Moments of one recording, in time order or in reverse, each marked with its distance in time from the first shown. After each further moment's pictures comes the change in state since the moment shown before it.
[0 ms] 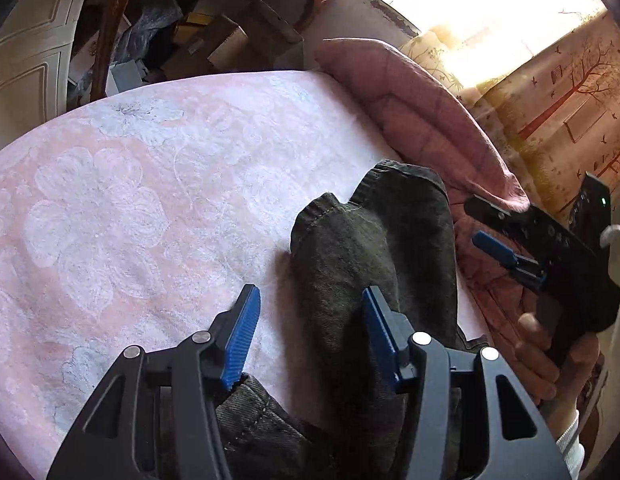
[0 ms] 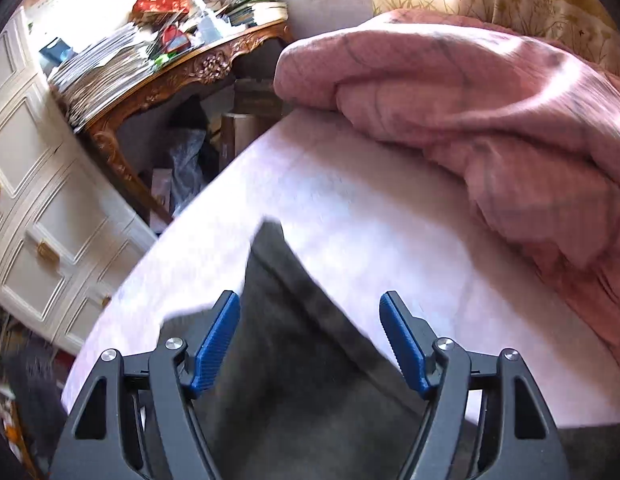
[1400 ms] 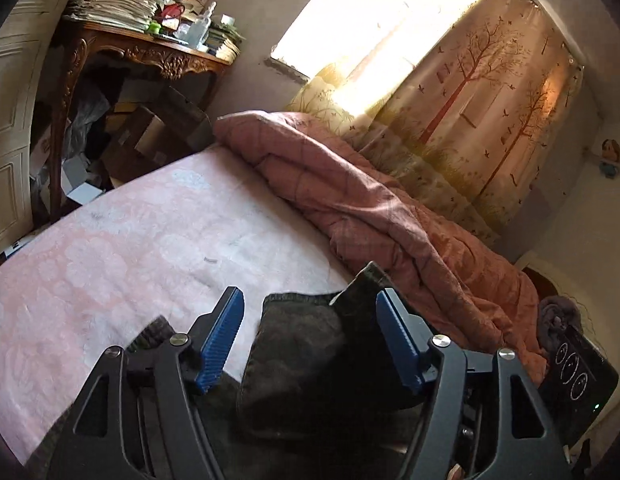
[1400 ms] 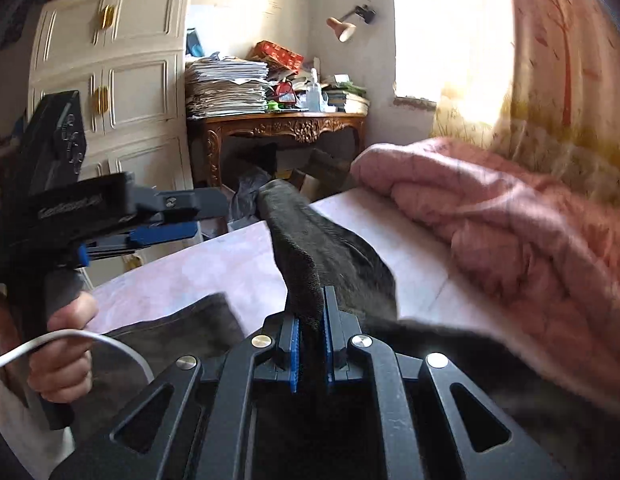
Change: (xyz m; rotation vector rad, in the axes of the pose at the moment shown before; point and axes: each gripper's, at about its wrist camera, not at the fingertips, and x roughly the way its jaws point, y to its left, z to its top) left arm -0.154 -0.089 -0.043 0.241 -0.156 -0.202; right arm -0.211 0.081 -0.190 -0.328 -0.328 0.037
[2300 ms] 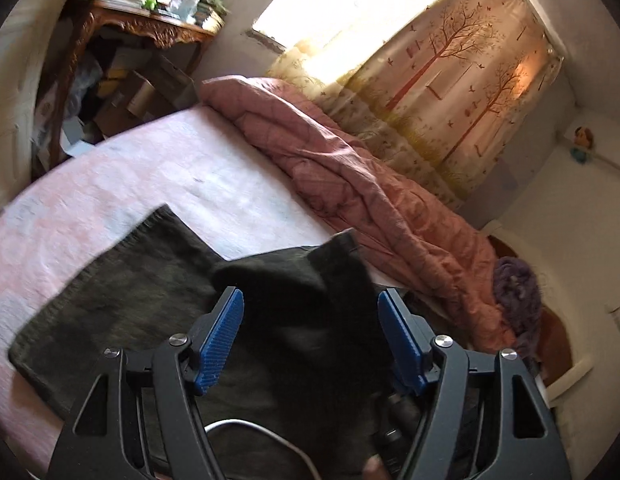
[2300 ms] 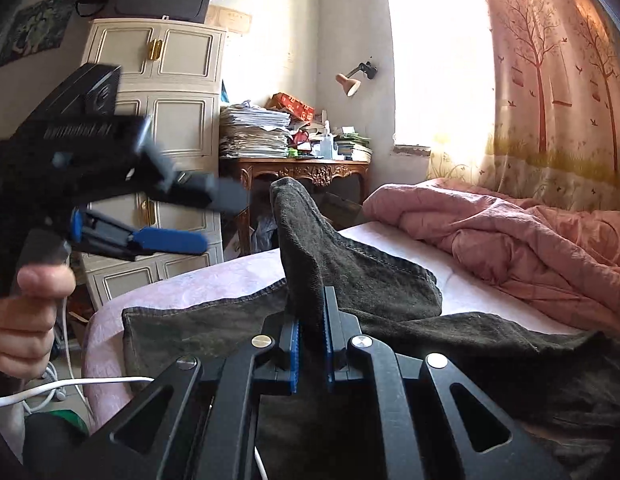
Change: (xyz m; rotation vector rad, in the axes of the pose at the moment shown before) left arm -0.107 -0.027 -0.073 -0.034 0.115 -0.106; right arm -0.112 0.101 -0.092 -0.048 -0.211 -0.040
